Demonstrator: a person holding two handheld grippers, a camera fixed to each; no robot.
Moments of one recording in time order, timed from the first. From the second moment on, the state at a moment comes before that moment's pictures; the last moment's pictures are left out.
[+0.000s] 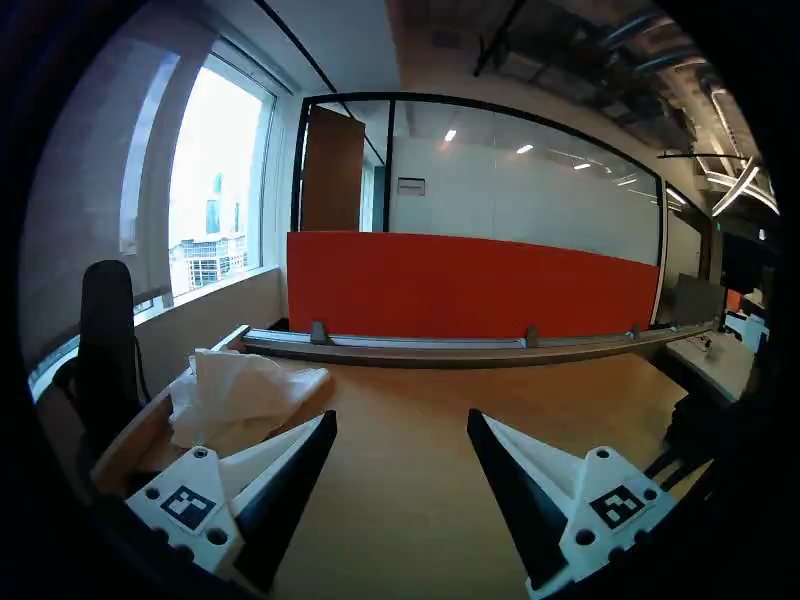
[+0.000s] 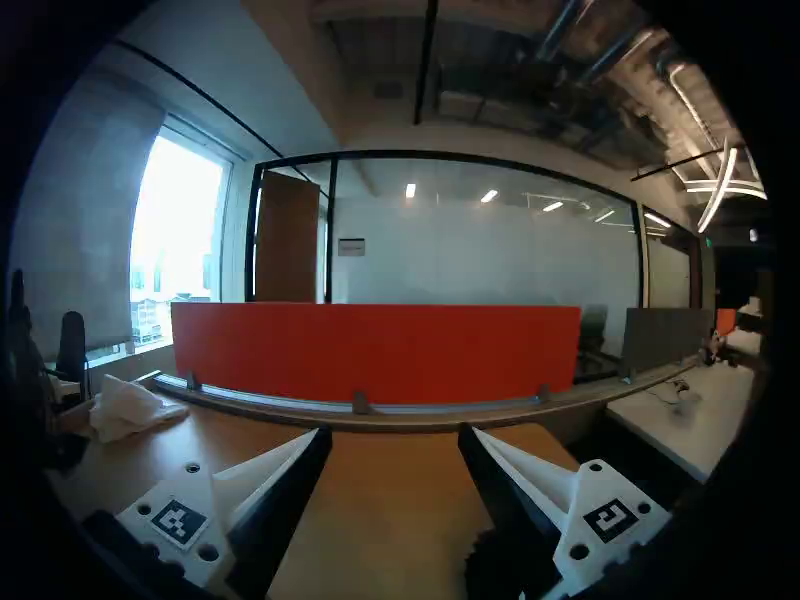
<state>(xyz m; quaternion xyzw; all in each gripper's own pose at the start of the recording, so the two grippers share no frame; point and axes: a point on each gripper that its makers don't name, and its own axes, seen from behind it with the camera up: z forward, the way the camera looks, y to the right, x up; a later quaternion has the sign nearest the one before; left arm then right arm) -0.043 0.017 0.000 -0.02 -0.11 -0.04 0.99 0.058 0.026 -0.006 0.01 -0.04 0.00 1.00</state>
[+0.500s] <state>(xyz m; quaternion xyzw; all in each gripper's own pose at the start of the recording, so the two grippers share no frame) -0.027 0.010 0.005 -0.02 -0.08 -0.03 1.00 0.051 0.004 -0.002 0.02 -0.04 0.00 1.00</state>
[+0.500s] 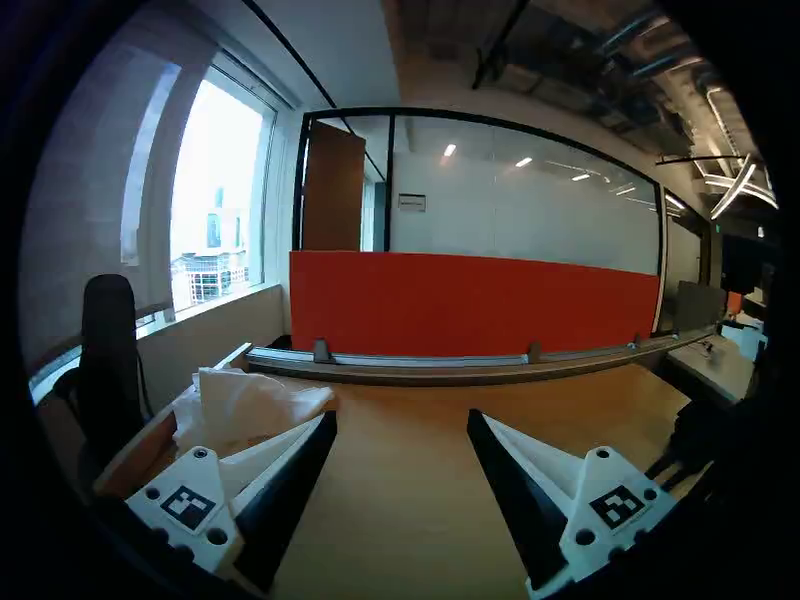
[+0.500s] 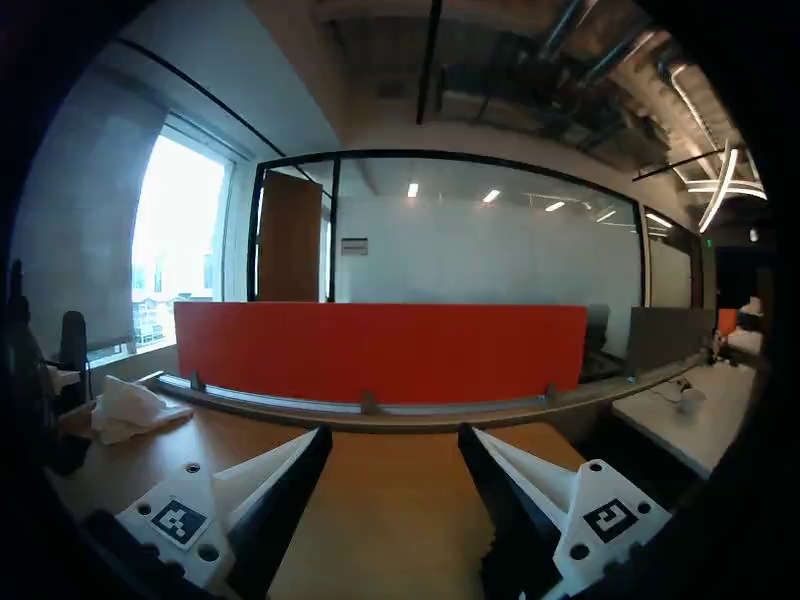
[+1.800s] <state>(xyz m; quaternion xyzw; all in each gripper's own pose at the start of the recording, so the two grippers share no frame) -0.145 0.021 0.013 -0.01 -0.02 0.00 1.00 -0.023 -0.012 0.003 -0.01 -0.04 -0.01 1.00</state>
